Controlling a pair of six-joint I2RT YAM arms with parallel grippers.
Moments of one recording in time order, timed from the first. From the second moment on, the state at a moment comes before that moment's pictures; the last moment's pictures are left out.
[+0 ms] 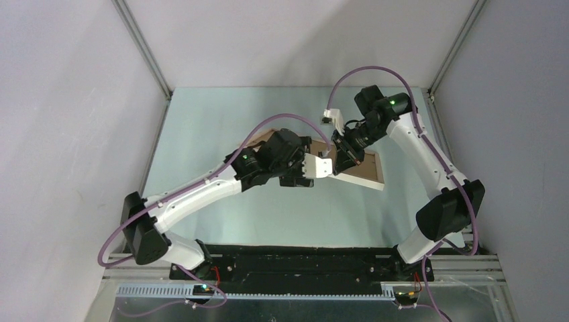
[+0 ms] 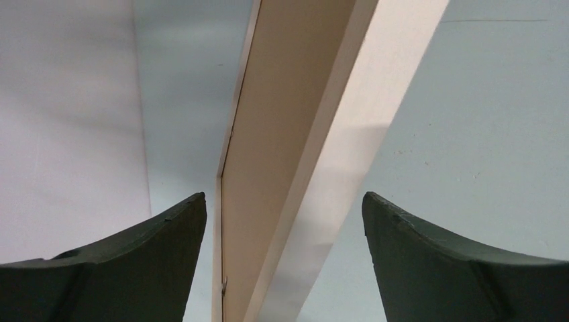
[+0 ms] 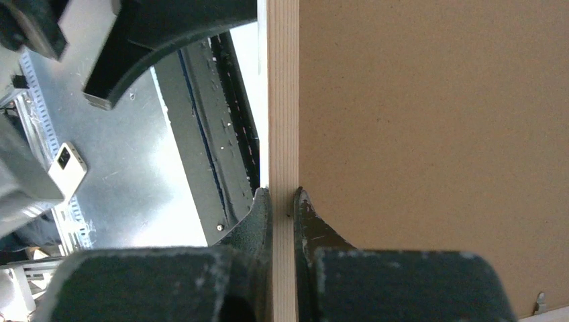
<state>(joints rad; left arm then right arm) -0.95 1.41 1.30 -0.59 -0.08 0.80 0.39 1.61 1.71 -1.43 -0.77 -0.67</state>
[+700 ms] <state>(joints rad) -0.99 1.54 1.41 -0.66 -0.15 0.89 0.30 1.62 1.73 -1.43 -0.84 -0.66</state>
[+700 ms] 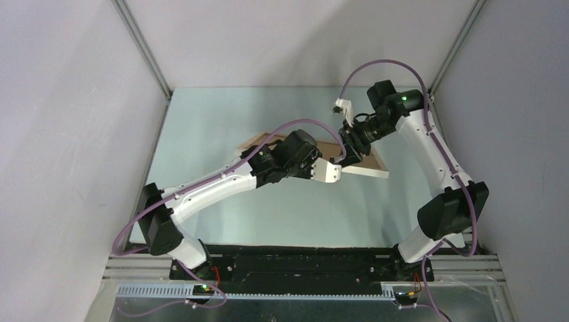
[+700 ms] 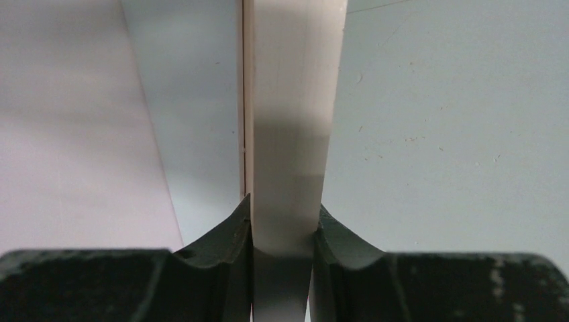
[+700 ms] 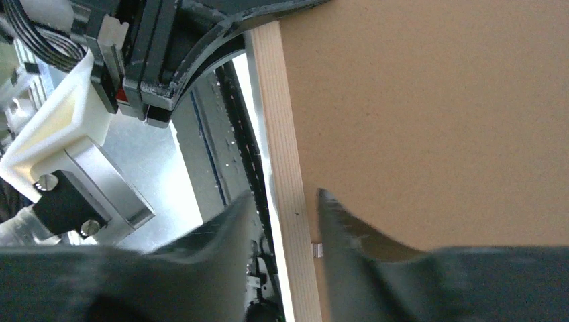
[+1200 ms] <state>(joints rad) -0.98 1.55 1.61 -0.85 -0.13 0.79 0.12 1.44 1.74 -1.22 -0.81 -0.43</state>
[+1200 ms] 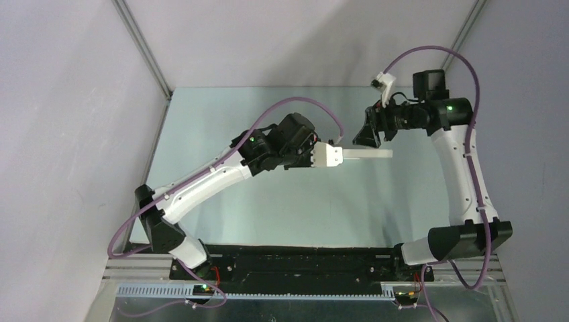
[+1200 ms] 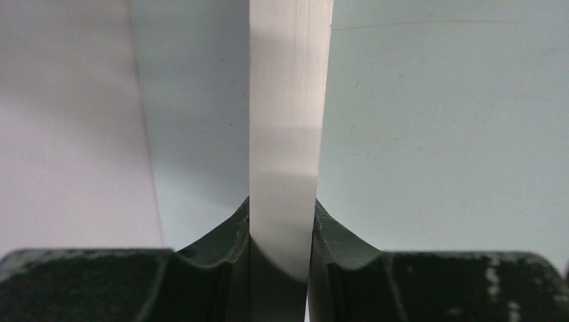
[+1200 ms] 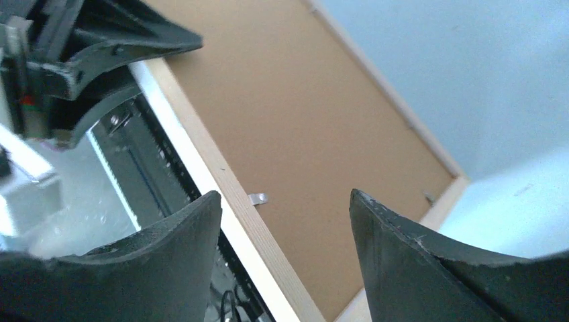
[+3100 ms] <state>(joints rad) -0.30 1.96 2.31 -1.18 0.30 -0.07 -0.10 1.40 1.51 -0.92 -0.81 -0.13</state>
